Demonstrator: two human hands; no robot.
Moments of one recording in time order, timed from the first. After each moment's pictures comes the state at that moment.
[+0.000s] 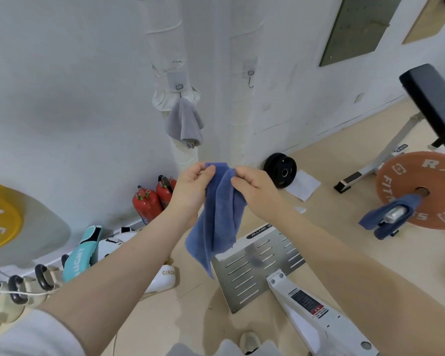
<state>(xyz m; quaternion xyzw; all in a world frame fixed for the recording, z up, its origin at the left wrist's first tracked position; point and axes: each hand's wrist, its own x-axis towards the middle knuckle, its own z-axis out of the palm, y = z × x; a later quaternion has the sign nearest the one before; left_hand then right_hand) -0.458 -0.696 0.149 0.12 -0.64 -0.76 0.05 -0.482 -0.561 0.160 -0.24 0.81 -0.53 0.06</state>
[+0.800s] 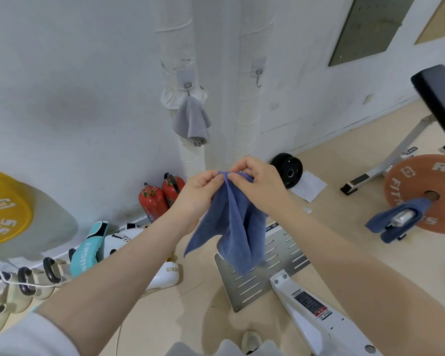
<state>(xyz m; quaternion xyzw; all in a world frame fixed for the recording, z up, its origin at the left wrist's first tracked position) -0.443 -0.703 0.147 0.11 -0.70 -0.70 -0.01 -0.486 -0.564 0.161 -0.23 0.84 -0.50 0.03</state>
